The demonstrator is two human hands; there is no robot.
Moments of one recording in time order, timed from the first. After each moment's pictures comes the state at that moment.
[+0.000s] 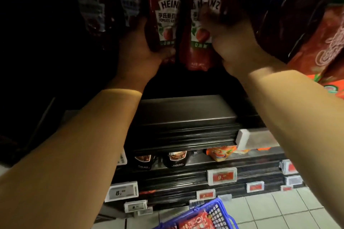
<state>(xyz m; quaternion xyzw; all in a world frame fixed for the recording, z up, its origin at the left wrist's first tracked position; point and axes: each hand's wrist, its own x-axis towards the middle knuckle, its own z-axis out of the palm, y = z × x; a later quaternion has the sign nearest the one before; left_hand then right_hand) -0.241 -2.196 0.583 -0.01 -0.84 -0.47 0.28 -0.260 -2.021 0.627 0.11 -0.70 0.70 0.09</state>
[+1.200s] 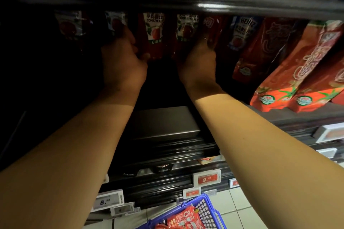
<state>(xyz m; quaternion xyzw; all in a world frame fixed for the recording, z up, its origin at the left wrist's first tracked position) -0.250 -2.183 0.583 0.13 -0.88 -0.34 0.30 -0.285 -2.040 0.586 -0.03 -0.92 0.35 0.16</state>
